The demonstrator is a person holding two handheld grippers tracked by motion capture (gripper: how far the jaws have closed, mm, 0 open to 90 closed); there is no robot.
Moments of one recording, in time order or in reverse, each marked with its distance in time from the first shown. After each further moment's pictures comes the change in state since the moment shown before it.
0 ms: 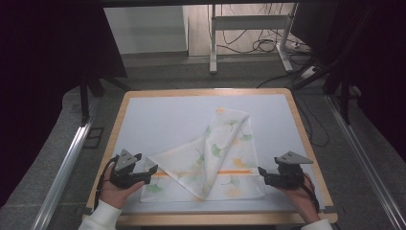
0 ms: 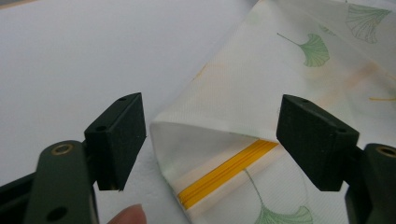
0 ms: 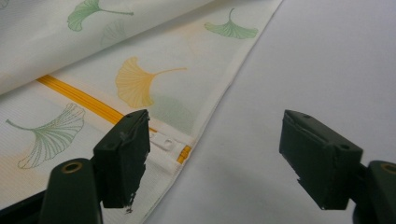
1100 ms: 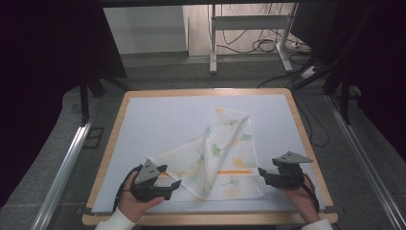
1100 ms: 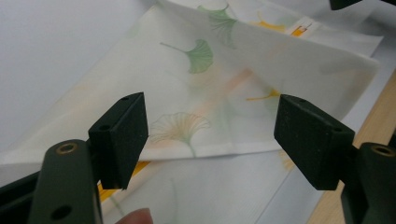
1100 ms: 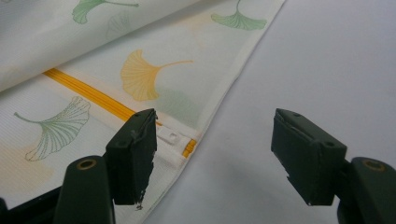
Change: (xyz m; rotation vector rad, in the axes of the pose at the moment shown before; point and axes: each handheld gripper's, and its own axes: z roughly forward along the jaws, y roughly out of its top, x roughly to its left) left arm -0.069 0.012 0.001 0.006 -0.208 0.075; right arm -0.002 -0.001 0.002 0.028 0.032 0.007
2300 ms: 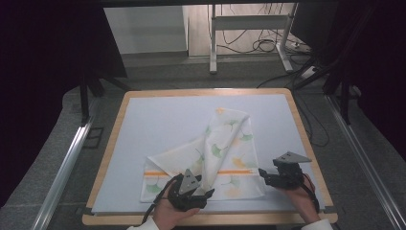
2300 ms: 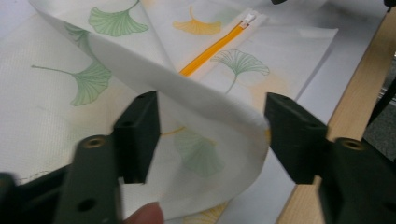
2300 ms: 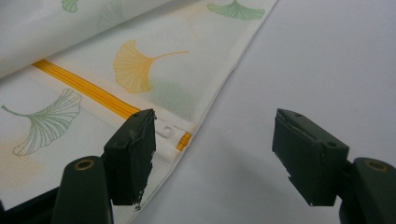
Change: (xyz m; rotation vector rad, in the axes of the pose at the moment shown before) left arm -0.069 0.014 0.063 0.028 -0.041 0.069; right arm -0.002 -0.002 0.003 0.025 -0.010 -0.002
